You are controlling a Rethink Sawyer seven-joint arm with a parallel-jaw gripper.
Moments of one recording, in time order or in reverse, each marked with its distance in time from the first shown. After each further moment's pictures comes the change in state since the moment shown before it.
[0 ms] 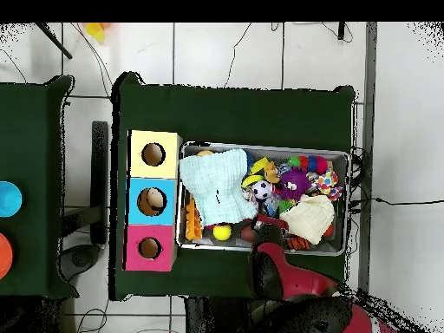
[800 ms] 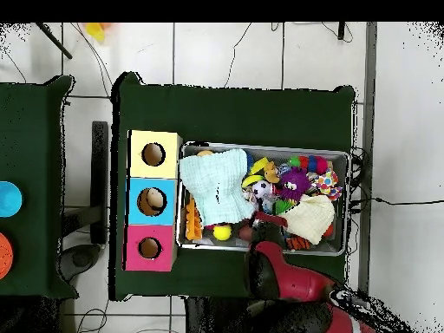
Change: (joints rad) arm 0.050 -0.034 -0.024 0.007 0.011 -0.024 0.000
